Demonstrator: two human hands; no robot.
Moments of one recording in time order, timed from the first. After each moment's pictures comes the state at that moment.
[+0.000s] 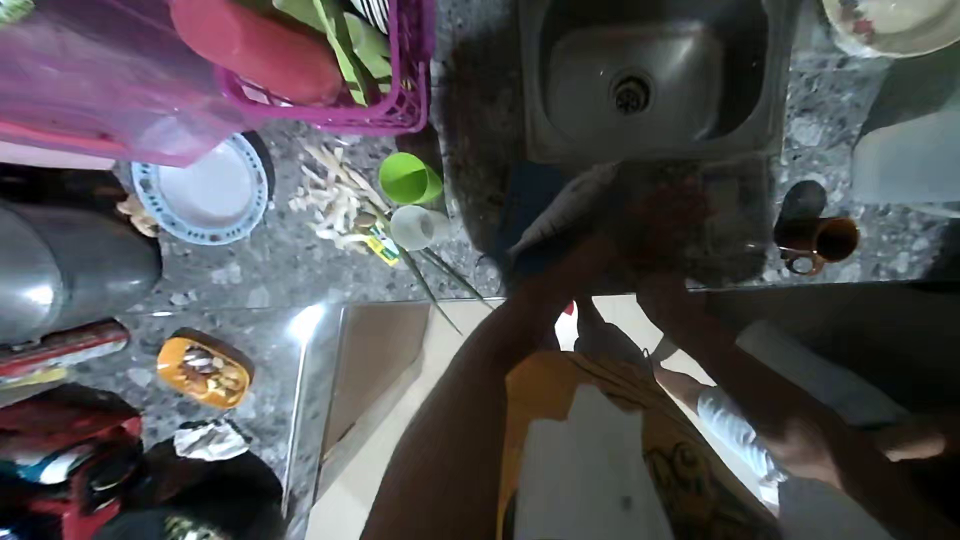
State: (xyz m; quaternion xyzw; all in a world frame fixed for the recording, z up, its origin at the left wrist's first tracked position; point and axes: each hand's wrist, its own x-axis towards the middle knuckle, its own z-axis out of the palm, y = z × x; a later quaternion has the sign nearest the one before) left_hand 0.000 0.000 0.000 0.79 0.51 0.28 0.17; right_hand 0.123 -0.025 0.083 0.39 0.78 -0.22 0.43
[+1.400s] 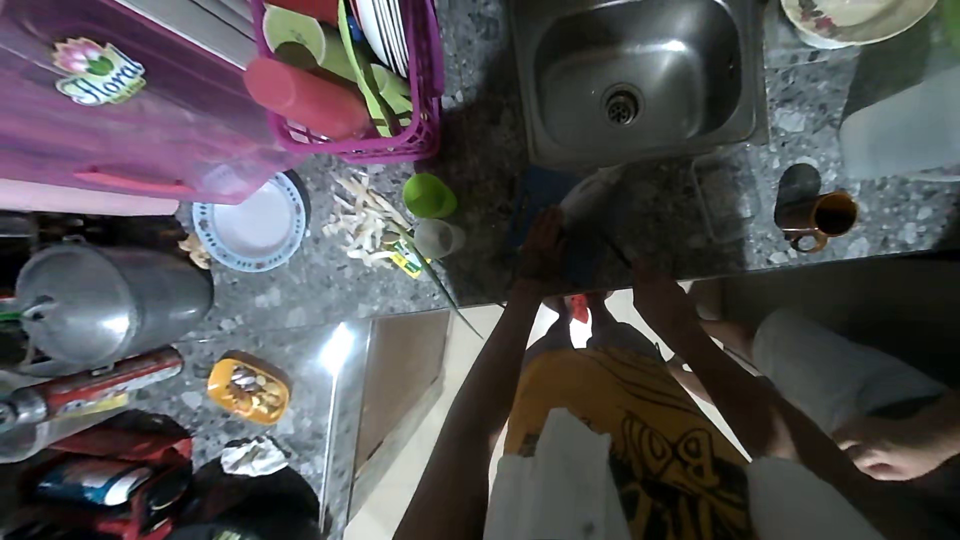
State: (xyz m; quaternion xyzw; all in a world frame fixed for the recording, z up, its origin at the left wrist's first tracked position) left_hand -0.086 -0.154 -0.042 0.55 0.79 0.22 0.17; right_hand 0.113 -0.059 0.094 0.49 0.76 -0.27 0.35
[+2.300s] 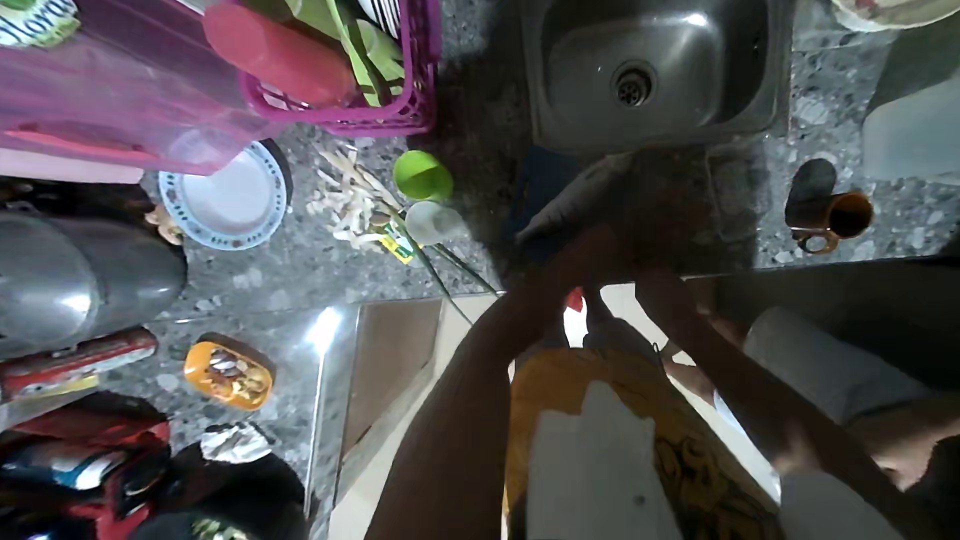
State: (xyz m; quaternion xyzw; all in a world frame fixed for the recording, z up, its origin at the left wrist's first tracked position) left_hand -0.016 -0.022 0.028 0.81 0.47 0.22 0.27; right_hand 0.109 -0.054 0.092 0.45 0.75 -0.27 0.39
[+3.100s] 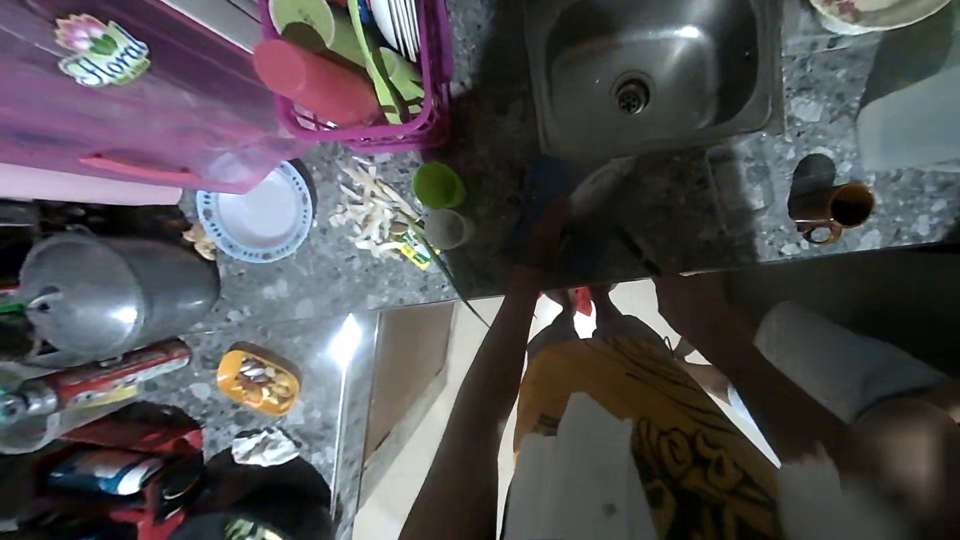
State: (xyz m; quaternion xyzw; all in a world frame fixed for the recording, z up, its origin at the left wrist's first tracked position) left_hand -0.109 -0.158 -0.036 0.56 0.74 0.26 0.26; right_hand 0.112 -0.064 0.148 0.48 0.74 -0.28 0.38
